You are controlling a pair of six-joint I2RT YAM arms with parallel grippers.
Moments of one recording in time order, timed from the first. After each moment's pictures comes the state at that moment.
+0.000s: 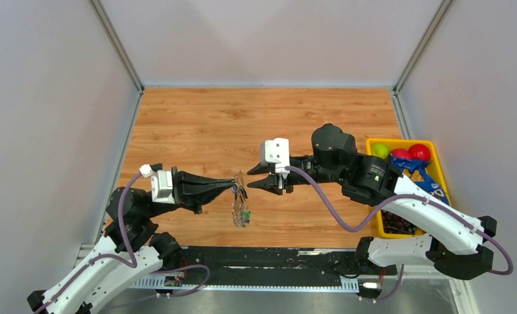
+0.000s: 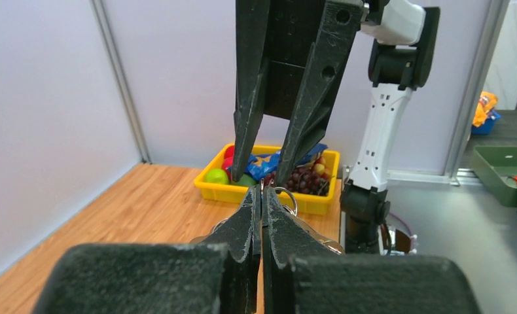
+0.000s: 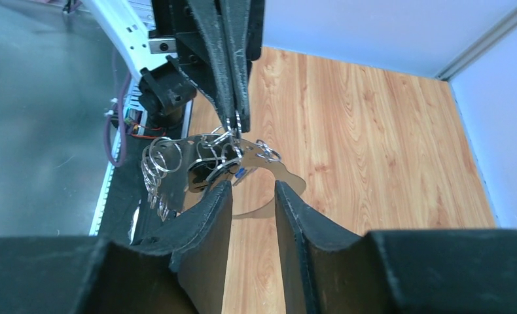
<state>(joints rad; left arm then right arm) -0.76 0.43 0.65 0.21 0.54 -0.14 1.10 1.16 1.45 -0.53 -0.41 -0.35</state>
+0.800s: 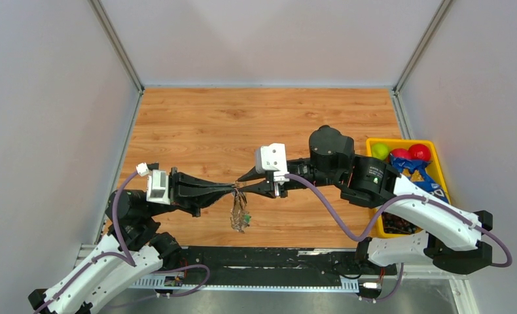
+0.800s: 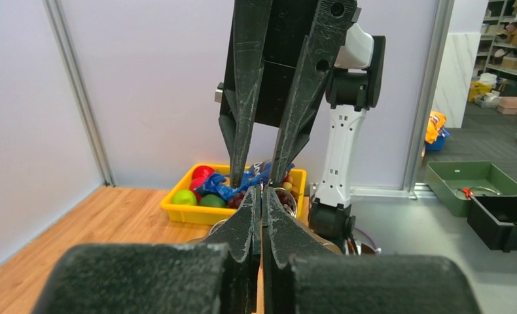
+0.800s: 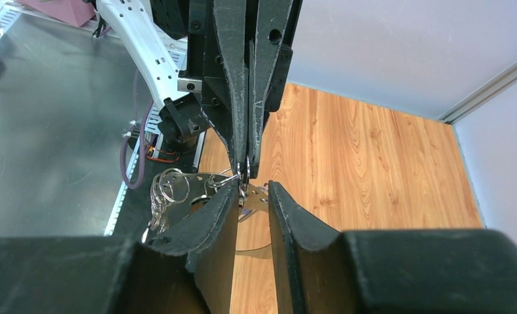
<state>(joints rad) -0.76 0.44 0.63 0.36 0.62 -0.29 1.18 1.19 1.52 -0.50 -0.42 -0.35</state>
